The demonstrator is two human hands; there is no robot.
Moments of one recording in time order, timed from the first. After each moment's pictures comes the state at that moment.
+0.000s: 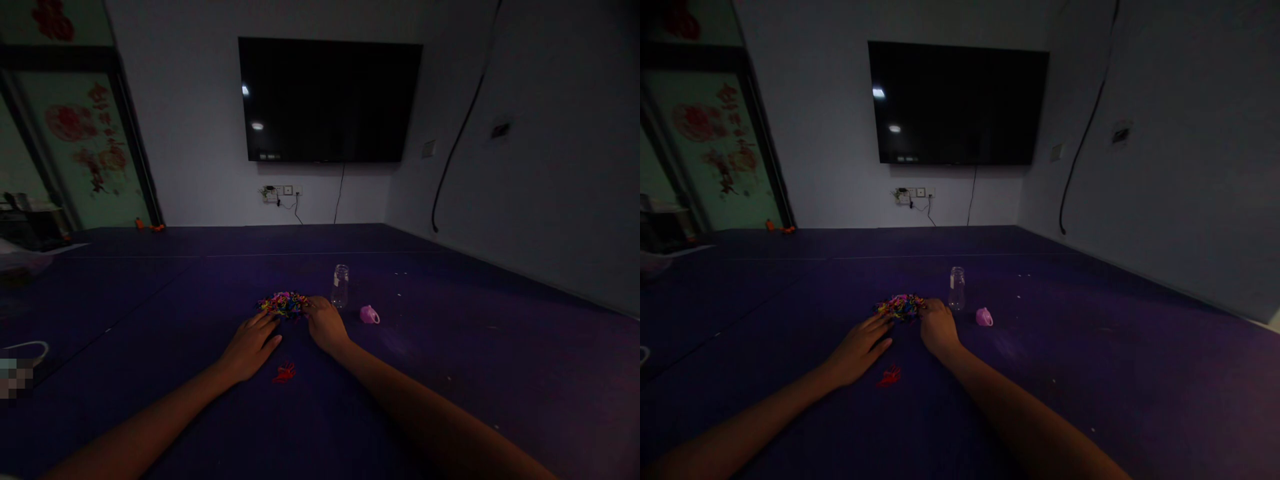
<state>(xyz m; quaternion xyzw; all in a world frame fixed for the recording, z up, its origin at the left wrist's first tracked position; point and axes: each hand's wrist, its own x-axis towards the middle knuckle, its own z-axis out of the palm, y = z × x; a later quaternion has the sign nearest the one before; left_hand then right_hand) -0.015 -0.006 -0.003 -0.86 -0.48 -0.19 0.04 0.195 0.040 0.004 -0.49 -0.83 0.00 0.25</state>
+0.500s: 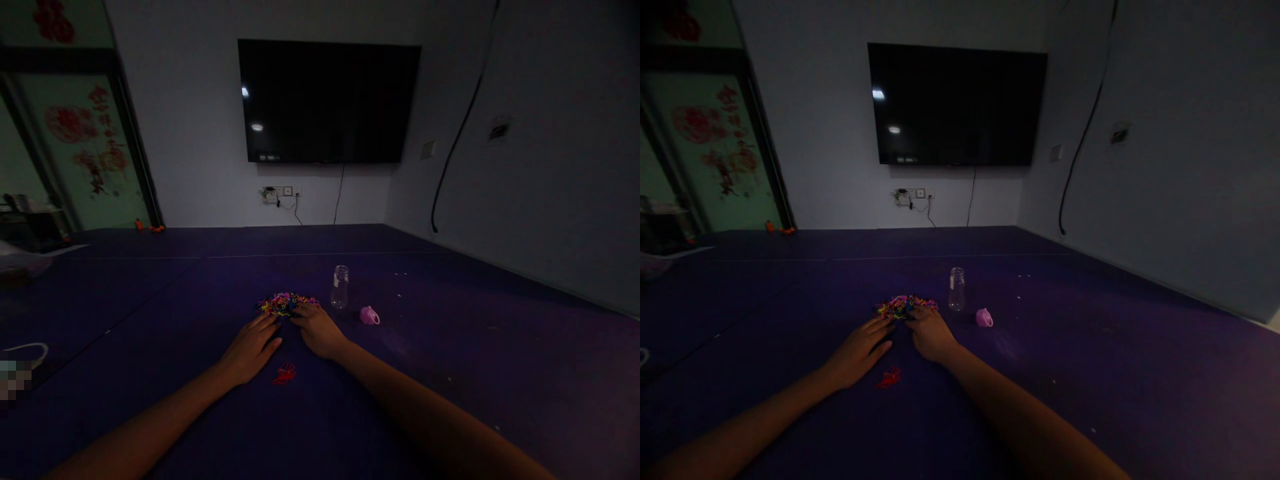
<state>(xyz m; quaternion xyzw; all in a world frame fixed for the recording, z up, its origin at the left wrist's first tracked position) -0.014 -0.007 -0.002 -0.86 -0.48 -0.19 0.02 0.192 0.038 0.001 -0.36 -0.91 -0.02 0.20</state>
